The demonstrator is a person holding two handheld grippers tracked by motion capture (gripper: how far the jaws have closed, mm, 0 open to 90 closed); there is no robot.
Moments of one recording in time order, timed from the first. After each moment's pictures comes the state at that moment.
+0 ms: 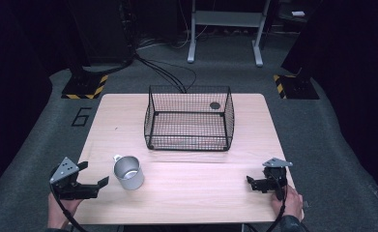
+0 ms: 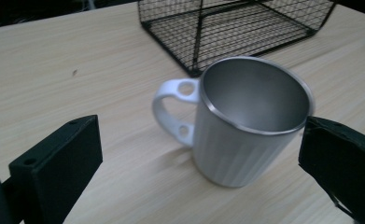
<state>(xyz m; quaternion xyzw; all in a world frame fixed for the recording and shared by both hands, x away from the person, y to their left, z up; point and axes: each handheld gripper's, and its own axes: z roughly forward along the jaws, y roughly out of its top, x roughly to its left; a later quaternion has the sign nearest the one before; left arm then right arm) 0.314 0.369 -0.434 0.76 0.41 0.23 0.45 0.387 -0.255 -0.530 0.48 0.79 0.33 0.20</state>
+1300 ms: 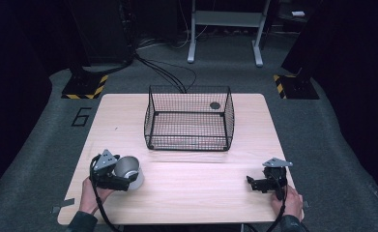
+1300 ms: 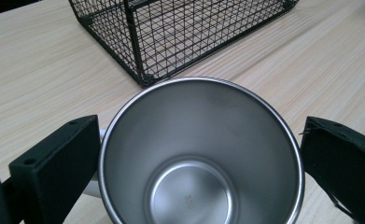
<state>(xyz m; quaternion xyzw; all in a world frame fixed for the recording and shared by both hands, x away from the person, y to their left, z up) 0.358 0.303 -0.457 0.81 0.36 0.20 0.42 0.387 -0.255 -0.530 0.48 0.79 0.33 0.20</state>
